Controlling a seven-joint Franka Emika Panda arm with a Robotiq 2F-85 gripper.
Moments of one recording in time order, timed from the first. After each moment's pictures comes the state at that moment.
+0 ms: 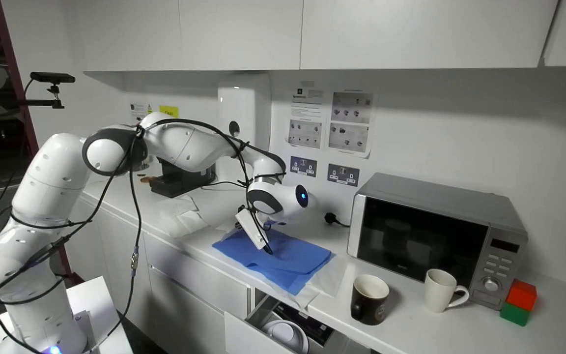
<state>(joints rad) -0.31 0.53 -0.12 -1.62 0.78 1.51 -1.03</state>
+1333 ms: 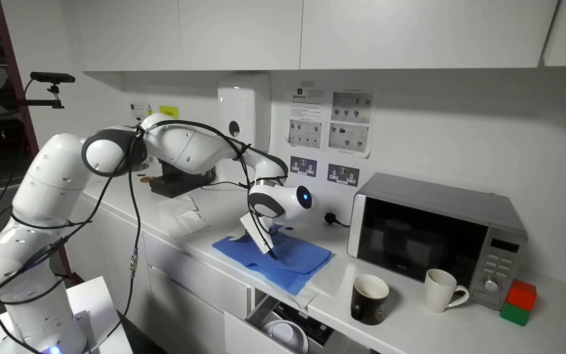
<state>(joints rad) -0.32 0.54 -0.14 -1.63 0.78 1.62 -0.98</state>
